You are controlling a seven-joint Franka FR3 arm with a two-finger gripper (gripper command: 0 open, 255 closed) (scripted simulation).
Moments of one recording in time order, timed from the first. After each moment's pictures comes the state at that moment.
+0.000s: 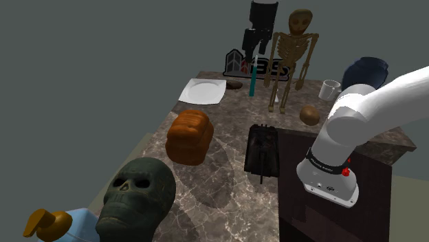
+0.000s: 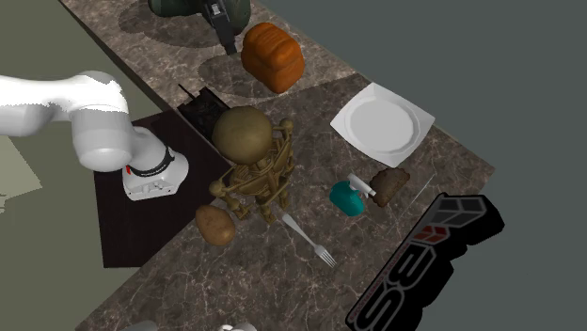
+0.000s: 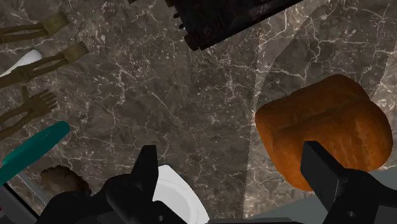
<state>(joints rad) -0.01 -0.76 0.07 -2.35 0.03 1.65 0.04</state>
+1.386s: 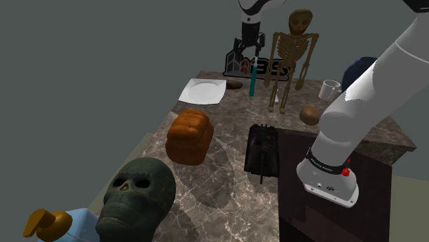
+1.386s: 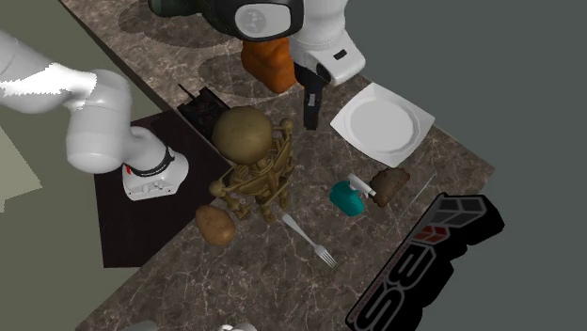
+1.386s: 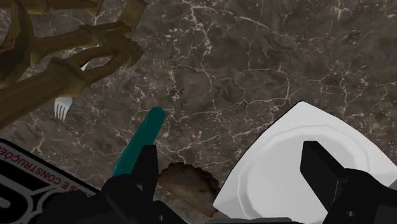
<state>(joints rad) -0.24 -0.25 -0.06 -2.17 -0.10 1.96 0.23</state>
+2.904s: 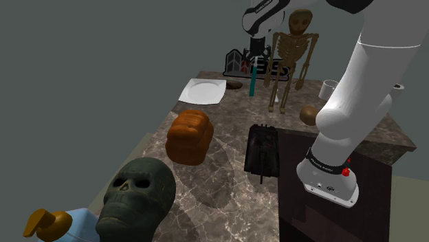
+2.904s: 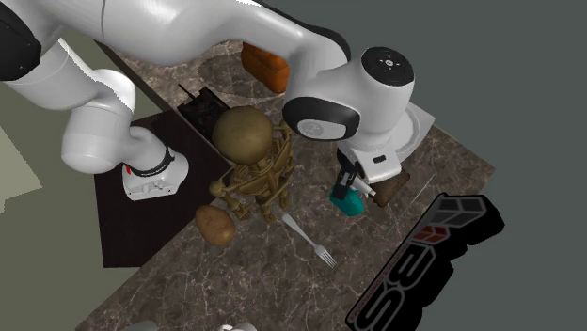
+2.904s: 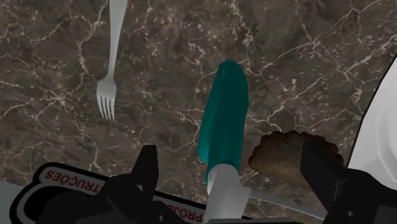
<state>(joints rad) -0.36 0.10 -0.18 -2.01 -0.11 2.15 0.34</state>
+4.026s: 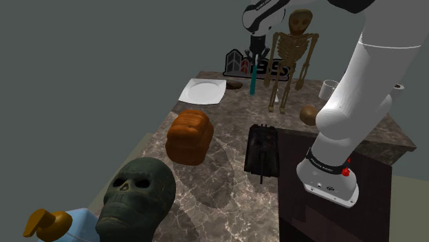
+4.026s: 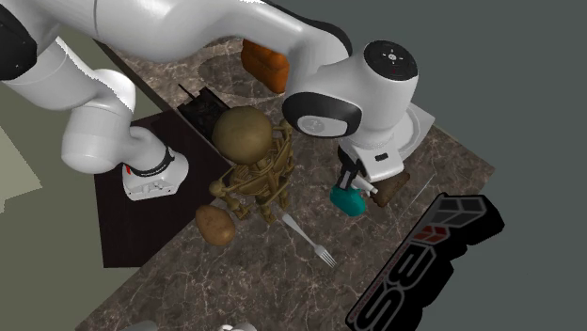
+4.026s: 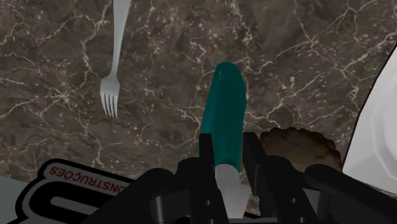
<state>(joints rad) -0.36 0.09 -0.18 -1.99 -0.11 2.12 0.33</state>
